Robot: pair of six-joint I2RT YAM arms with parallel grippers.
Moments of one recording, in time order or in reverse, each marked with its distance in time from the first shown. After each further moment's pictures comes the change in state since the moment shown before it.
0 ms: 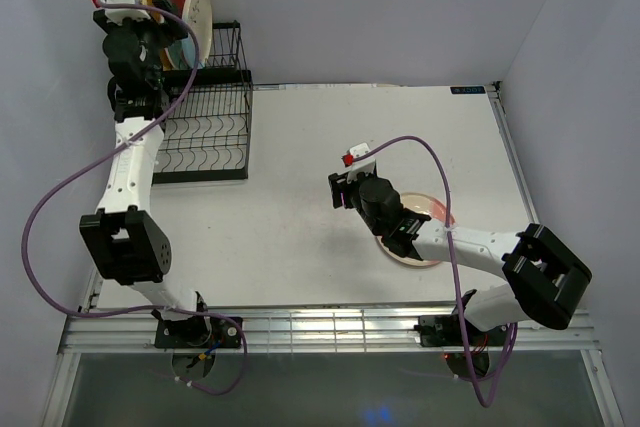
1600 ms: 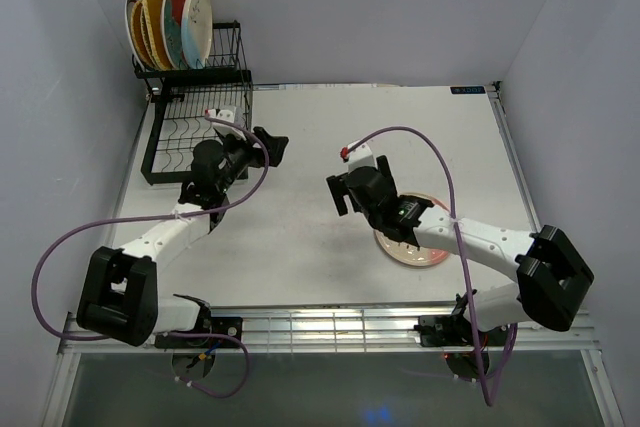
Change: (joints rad) left arm -0.360 -0.380 -0.959 0.254 0.248 -0.235; right arm -0.002 -0.023 0.180 -0.545 0.090 0.081
